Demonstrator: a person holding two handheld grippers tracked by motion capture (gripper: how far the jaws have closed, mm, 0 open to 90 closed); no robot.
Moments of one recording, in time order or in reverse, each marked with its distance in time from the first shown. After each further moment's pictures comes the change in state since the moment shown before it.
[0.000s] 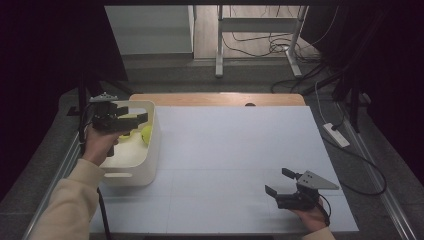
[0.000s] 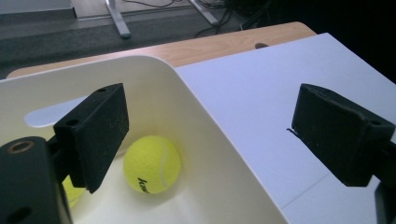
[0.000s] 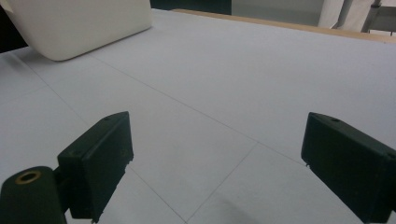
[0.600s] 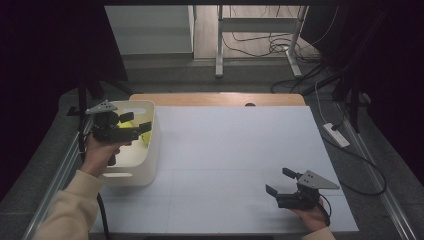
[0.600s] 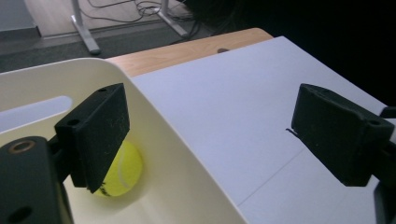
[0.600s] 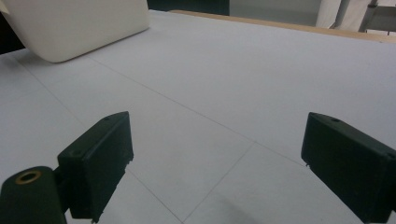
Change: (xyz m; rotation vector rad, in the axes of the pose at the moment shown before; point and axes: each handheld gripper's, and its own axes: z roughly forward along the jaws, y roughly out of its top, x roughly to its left) left arm -0.024 -0.016 -0.013 -0.054 -0.113 0.056; right arm -0.002 -0.001 -0.001 -0.006 -0.009 0.008
